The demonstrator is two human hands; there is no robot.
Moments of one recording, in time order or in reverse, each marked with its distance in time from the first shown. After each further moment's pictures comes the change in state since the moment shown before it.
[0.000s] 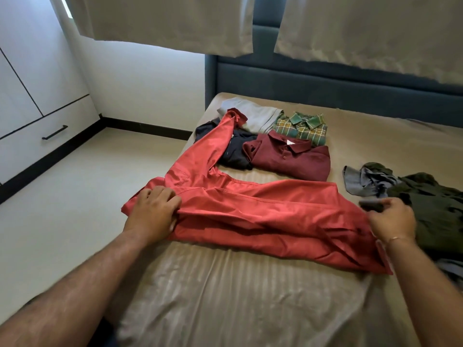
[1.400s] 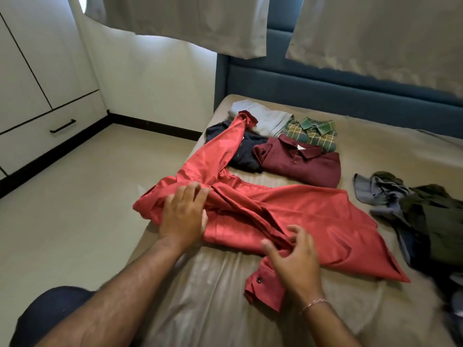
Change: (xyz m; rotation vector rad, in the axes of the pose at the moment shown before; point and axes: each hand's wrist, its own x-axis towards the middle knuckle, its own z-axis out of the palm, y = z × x) left_hand 0.008 0.051 0.006 -0.148 0.137 -0.199; right_hand -0.197 -0.079 0.096 0.199 -0.290 -0.262
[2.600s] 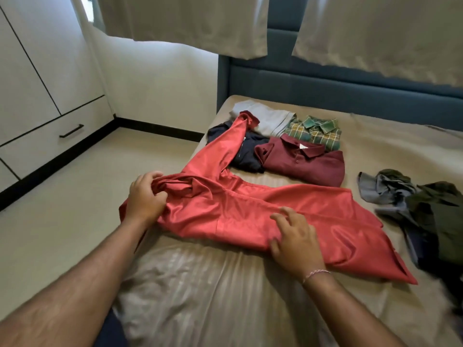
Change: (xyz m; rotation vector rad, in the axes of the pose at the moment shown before) left_hand 0.023 -0.082 -0.024 -0.595 -0.008 -0.571; right_hand 0.050 0.011 0.004 -0.540 -0.058 -0.467
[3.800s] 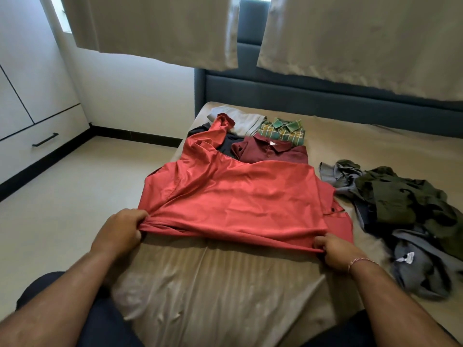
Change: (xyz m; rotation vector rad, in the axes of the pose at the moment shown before) left_hand -0.079 -0.057 -0.034 0.466 -0.263 0.358; right_hand -0.088 0.131 -0.073 -0.097 -0.670 0.264
